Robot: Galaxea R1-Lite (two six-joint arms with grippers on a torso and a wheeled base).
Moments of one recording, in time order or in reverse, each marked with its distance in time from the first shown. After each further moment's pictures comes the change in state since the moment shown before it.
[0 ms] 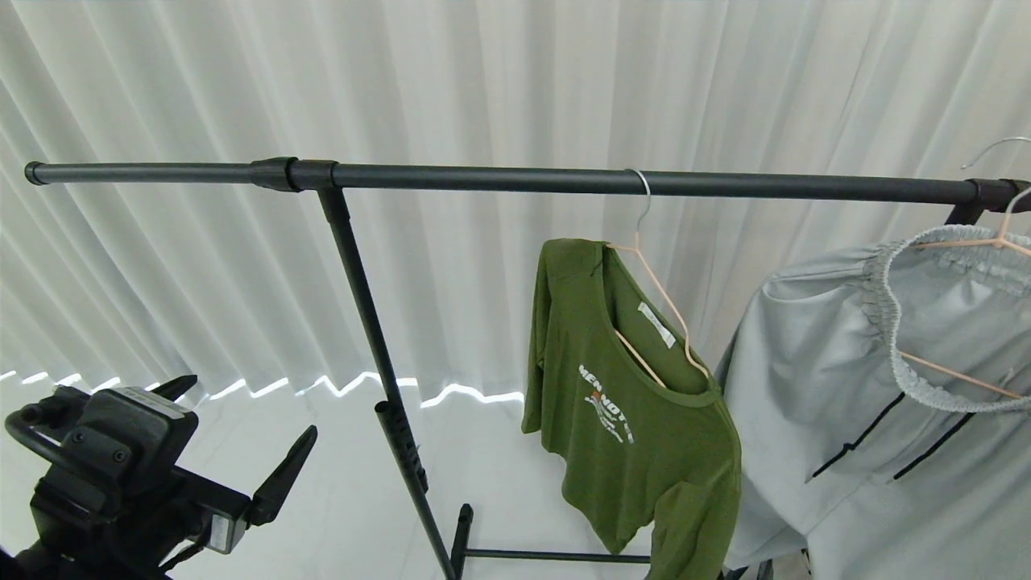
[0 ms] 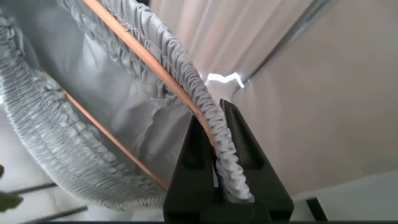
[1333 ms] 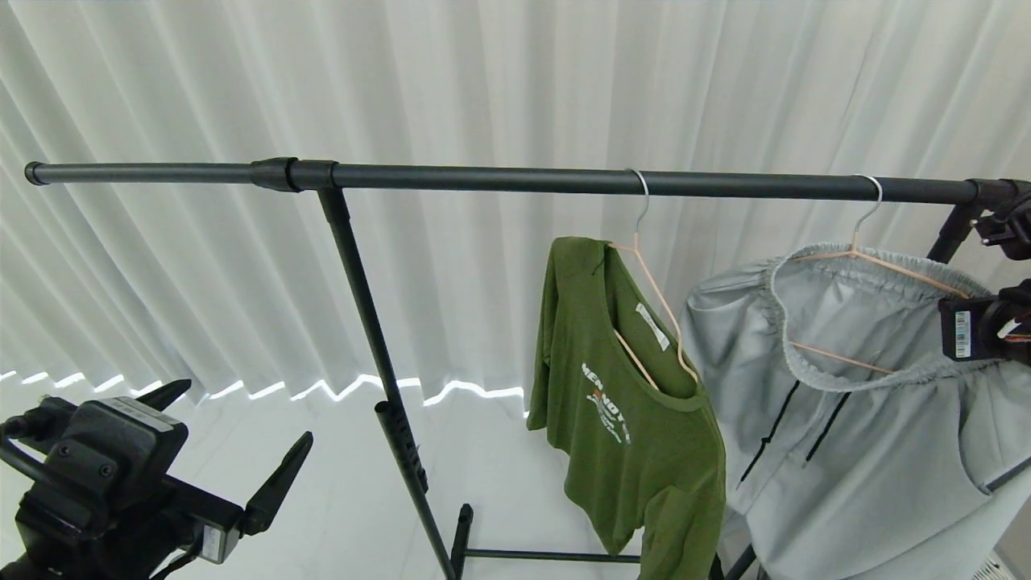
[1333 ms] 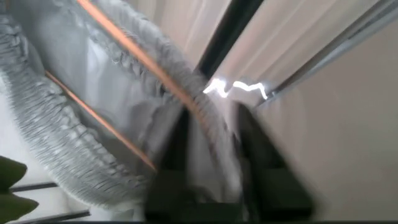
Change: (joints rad) left arm -0.008 -0.026 0.018 0.000 0.000 0.010; right arm 0.171 0.311 -0.004 -0.265 -0.054 0.000
